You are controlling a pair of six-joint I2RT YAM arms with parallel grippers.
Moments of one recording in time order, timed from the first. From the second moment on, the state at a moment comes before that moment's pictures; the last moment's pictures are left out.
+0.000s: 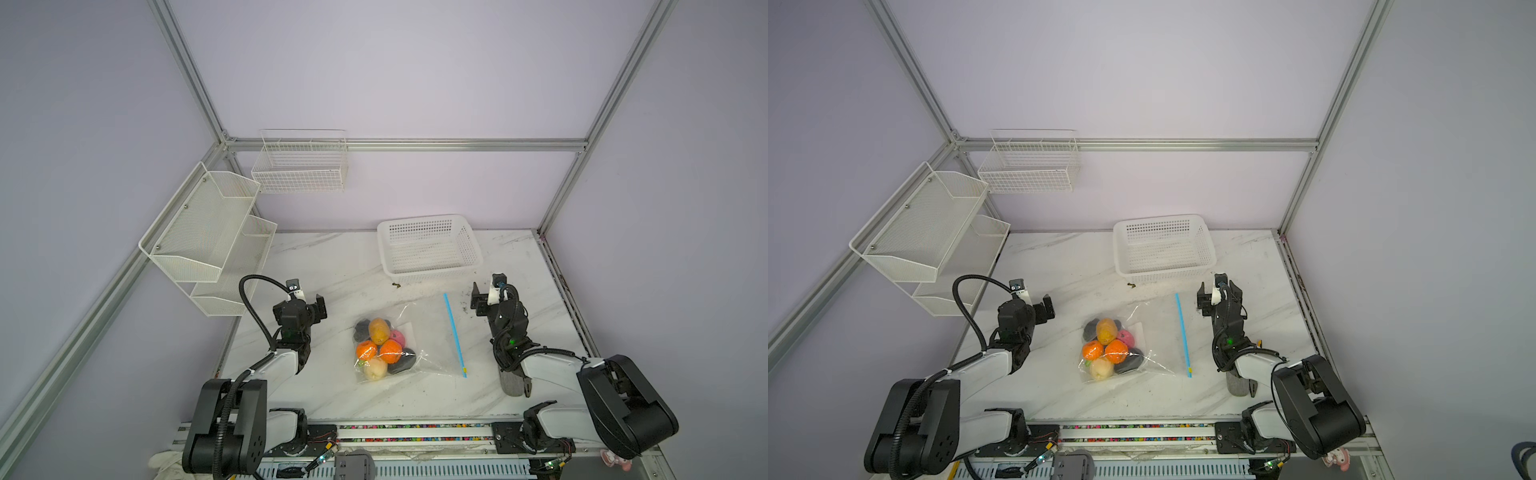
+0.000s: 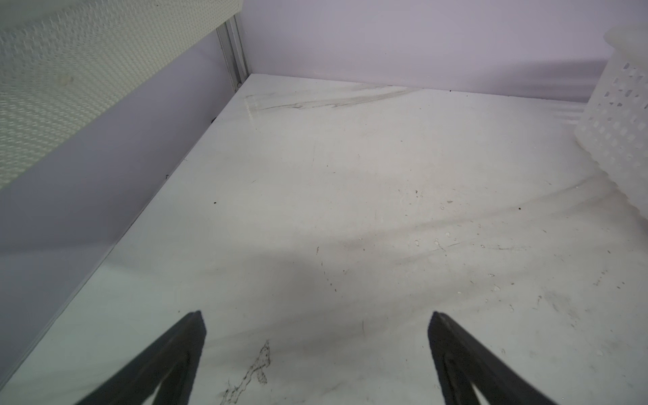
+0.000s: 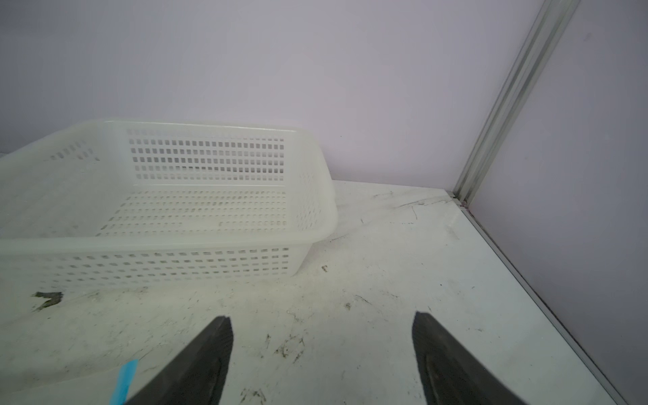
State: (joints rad) left arm -0.01 1.28 0.38 0.49 -0.29 -0.09; right arm 0.35 1.36 0.35 0.90 0.39 -0.05
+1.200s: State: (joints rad) left arm 0.01 1.58 0.38 0.93 -0.28 -0.04; right arm 0.14 1.80 0.42 1.37 0.22 0.02
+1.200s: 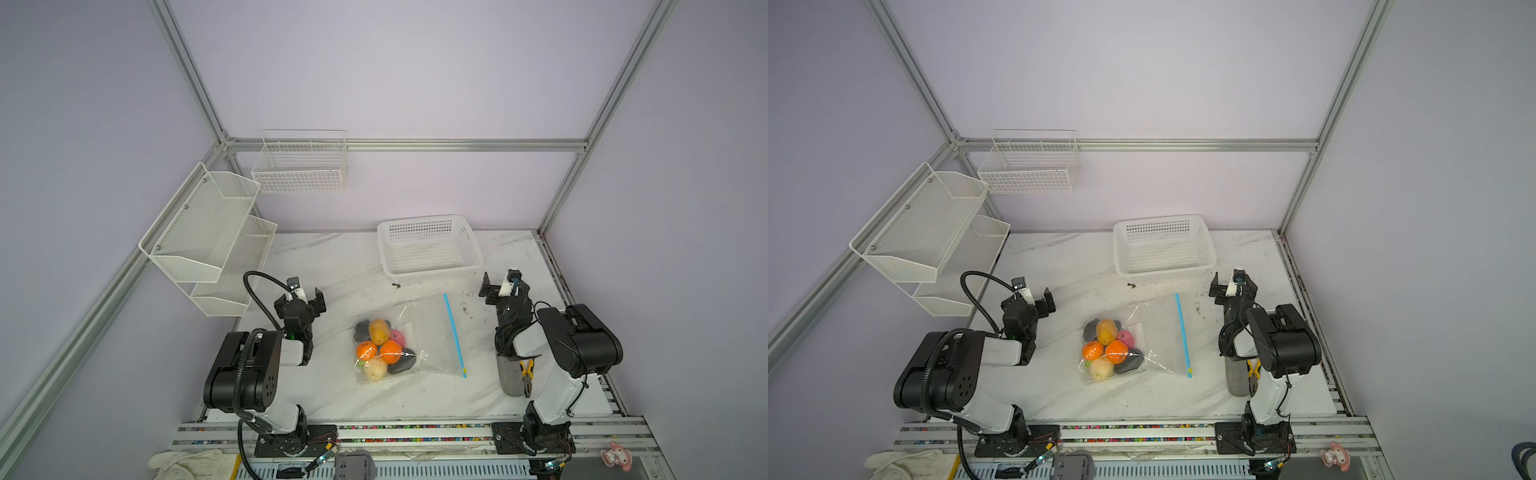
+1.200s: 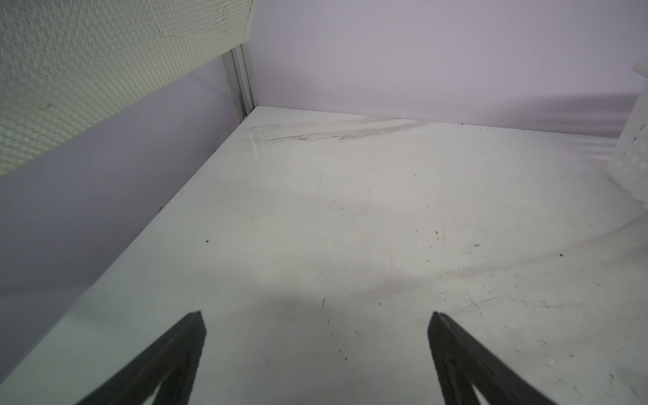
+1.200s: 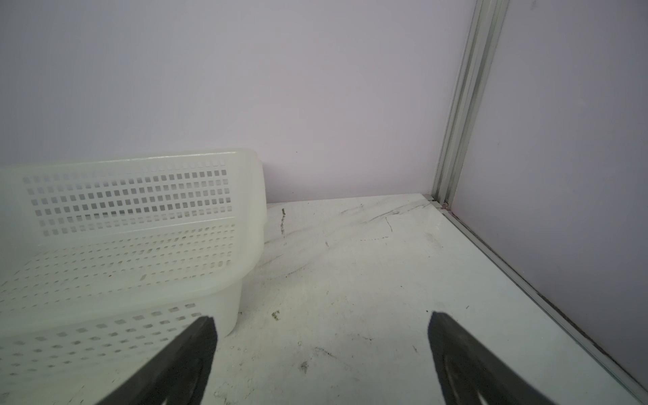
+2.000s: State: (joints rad) left arm 0.01 1.58 0.38 0.94 -0.29 -0.04; right arm 0.11 1.80 0.49 1.26 0.15 0.05
